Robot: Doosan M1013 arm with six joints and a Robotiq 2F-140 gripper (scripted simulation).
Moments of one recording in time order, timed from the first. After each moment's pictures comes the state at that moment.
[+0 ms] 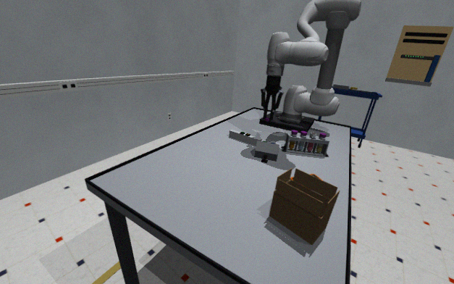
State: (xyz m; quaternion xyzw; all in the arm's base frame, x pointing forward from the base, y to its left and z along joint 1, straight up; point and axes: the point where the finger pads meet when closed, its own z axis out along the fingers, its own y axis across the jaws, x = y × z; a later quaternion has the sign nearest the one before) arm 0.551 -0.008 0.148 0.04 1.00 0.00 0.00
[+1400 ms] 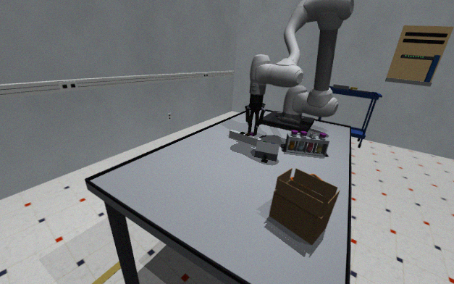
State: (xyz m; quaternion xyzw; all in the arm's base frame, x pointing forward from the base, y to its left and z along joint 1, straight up) arm 0.567 -0.090 0.038 0.04 1.00 0.00 0.00
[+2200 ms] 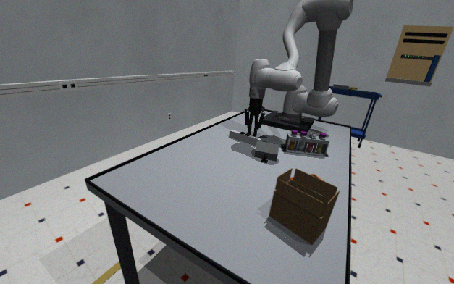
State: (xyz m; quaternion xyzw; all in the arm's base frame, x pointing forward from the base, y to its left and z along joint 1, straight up) arm 0.567 -0.090 0.017 0.04 1.00 0.00 0.00
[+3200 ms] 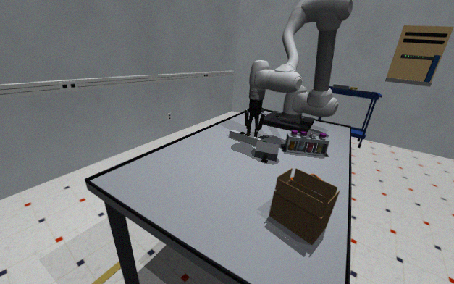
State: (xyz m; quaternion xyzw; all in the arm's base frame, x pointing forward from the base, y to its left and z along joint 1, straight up) arm 0.567 -0.090 0.010 0.04 1.00 0.00 0.00
